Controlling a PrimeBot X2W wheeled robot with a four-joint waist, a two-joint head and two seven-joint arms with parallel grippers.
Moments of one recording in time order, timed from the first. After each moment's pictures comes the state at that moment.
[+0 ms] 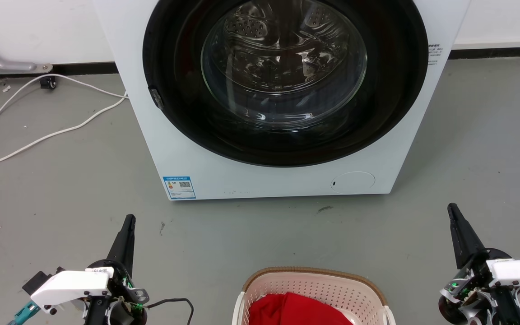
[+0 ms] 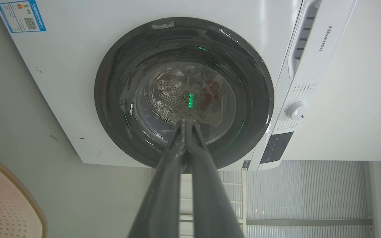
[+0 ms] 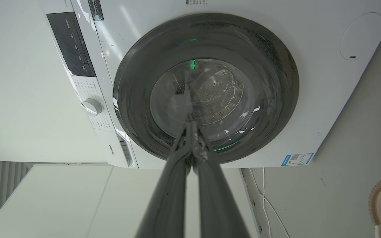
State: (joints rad) left arm -0.10 0.05 0.11 0.25 -1.61 -0.13 0.11; right arm -0.10 -0.05 -0.11 0.25 1.61 0.13 0.12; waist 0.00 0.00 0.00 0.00
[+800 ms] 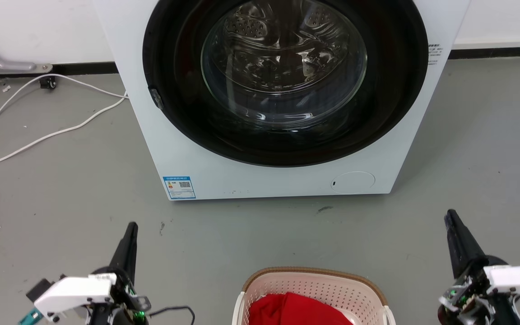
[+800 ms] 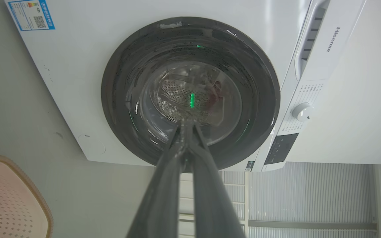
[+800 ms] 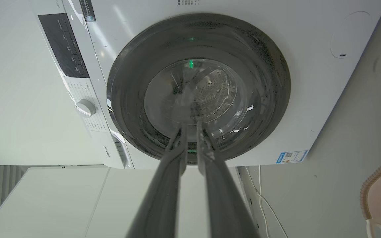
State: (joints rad) left arm -0.10 0.05 0.11 0.26 -1.61 -0.13 0.11; right arm -0.09 -0.05 -0.11 0.26 1.61 0.13 0.11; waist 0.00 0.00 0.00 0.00
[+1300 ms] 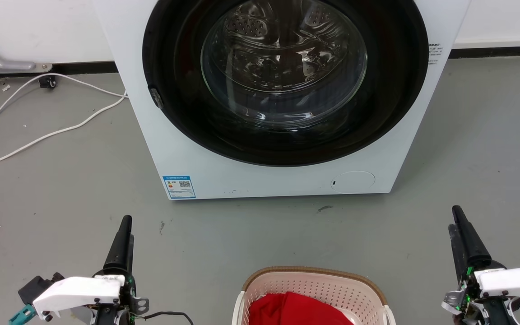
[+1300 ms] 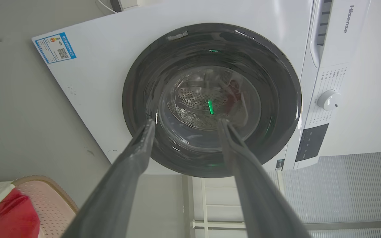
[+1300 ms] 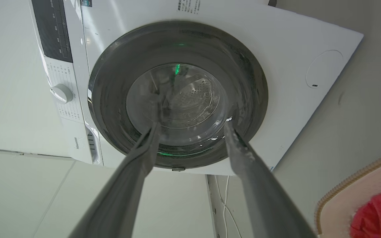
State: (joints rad) left arm -0.07 0.05 0.10 0.23 -1.43 -0.11 0.05; right arm -0.06 -0.05 -0.10 0.23 1.41 0.13 0.05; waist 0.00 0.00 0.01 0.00
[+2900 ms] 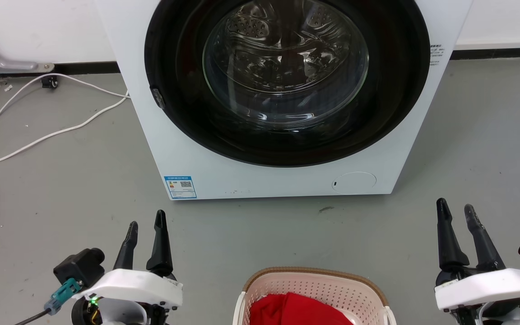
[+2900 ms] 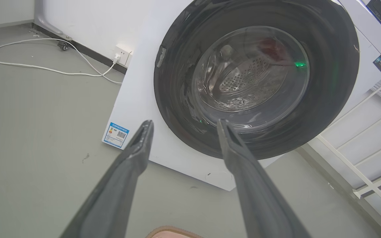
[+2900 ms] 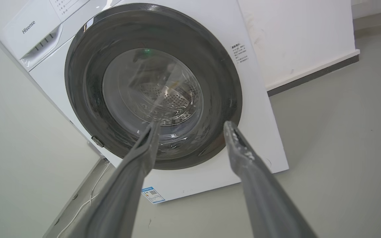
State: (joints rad) left arm -0.04 0.05 -0.06 0.12 -0.60 0.03 -0.12; right arm 0.01 -0.05 -0.04 0.04 0.51 0.13 -0.12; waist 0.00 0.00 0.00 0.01
